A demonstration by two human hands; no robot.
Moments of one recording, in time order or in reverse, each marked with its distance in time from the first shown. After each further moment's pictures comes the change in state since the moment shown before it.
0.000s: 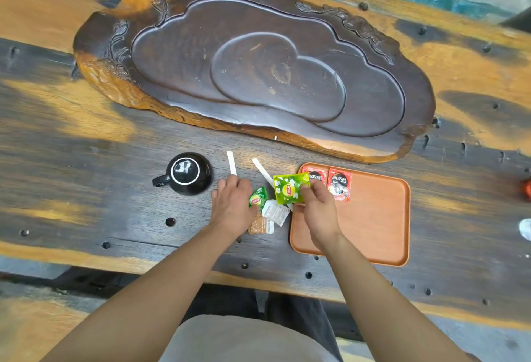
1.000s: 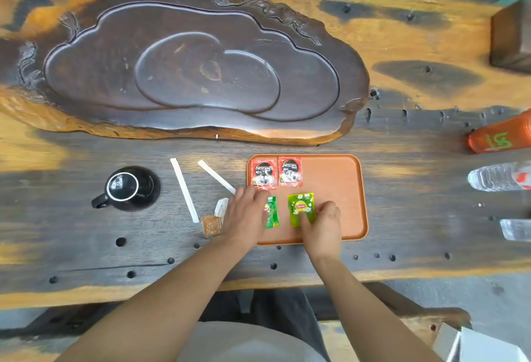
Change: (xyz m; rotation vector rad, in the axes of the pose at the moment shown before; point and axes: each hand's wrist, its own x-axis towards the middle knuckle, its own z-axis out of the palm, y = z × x) left_hand -0.016 0.100 0.064 0.088 -0.043 0.377; right_hand -0.020 0.070 -0.118 -0.670 0.444 -0.068
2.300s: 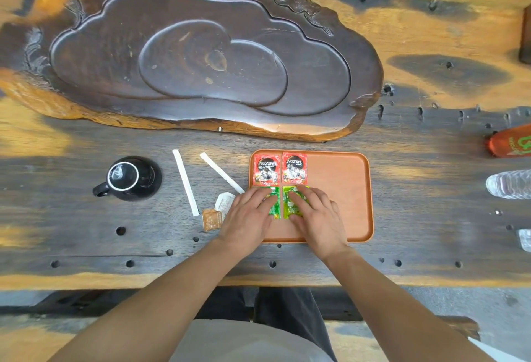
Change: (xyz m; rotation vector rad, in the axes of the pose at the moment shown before) left_hand -0.014 -0.004 0.017 0.042 0.070 0.163; right_hand 0.028 0.013 -0.008 -0.541 -0.262 -0.707
